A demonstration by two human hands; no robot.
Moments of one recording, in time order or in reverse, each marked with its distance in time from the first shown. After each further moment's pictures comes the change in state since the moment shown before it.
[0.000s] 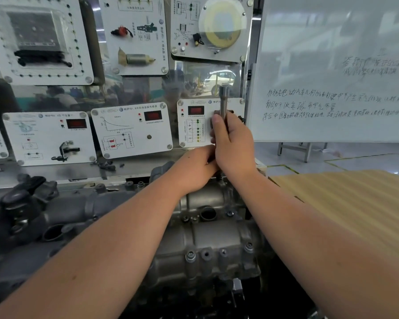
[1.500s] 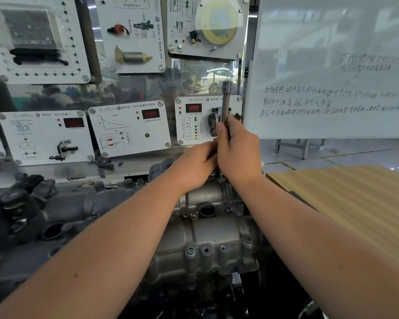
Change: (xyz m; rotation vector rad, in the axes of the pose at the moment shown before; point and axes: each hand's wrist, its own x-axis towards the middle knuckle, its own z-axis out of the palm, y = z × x) left_hand -0.007 0.005 0.002 -0.116 0.014 0.003; right_hand -0.019 -0.005 -0.019 -0.296 -0.006 -0.088
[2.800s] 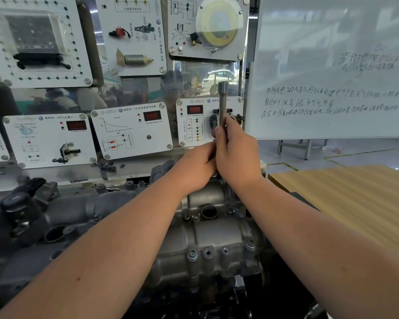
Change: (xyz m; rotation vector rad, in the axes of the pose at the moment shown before) left_hand 0.000 -0.001 0.000 0.013 0.014 -0.009; right_hand -0.002 0.002 0.006 -0.001 -0.021 -0.051
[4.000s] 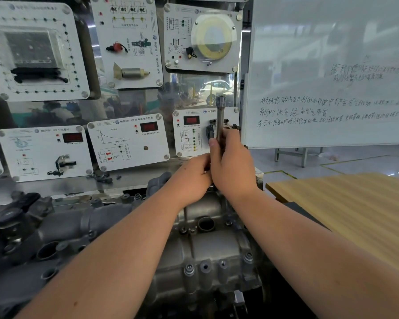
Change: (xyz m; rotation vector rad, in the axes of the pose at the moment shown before) left_hand 0.004 -0.004 0.002 -0.013 -0.008 -0.029; right_hand 0.001 0.000 0.006 -0.003 0.049 0.059
